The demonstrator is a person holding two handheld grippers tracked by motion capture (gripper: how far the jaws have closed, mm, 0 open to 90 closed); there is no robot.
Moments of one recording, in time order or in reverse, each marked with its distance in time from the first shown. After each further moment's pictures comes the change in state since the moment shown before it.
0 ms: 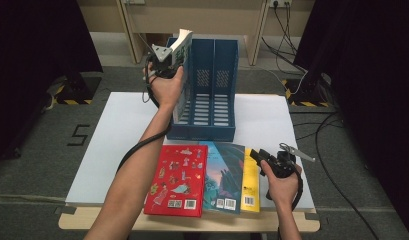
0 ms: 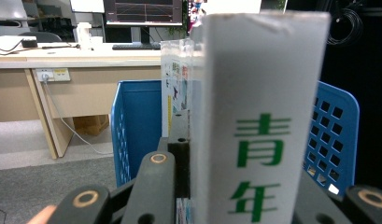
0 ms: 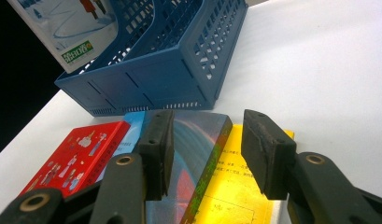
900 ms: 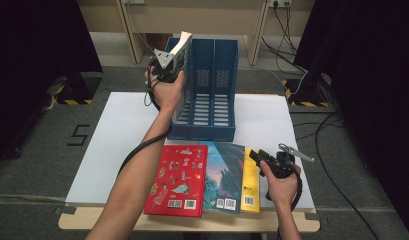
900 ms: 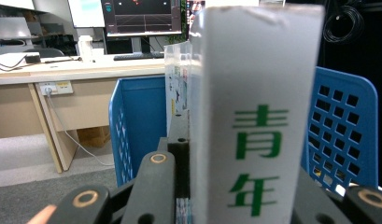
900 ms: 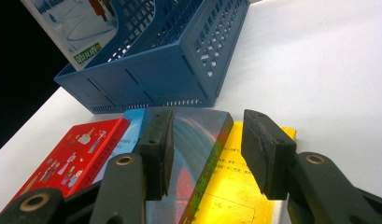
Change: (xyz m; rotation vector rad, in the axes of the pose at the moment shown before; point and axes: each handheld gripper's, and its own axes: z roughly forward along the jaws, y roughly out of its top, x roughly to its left) left arm 0.003 -0.020 0.009 -0.036 0.001 0.047; right arm 0.000 -0.002 0.001 0.008 0.005 0.001
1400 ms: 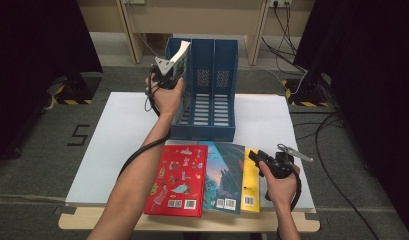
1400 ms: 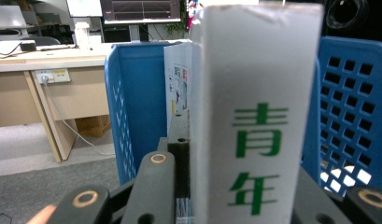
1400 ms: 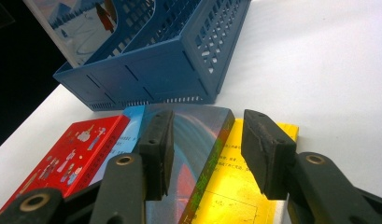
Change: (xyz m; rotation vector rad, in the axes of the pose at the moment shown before) left arm 0.005 -0.026 0.004 0.047 -0.006 0.006; right arm 0.000 -0.002 0.002 0.010 0.002 0.000
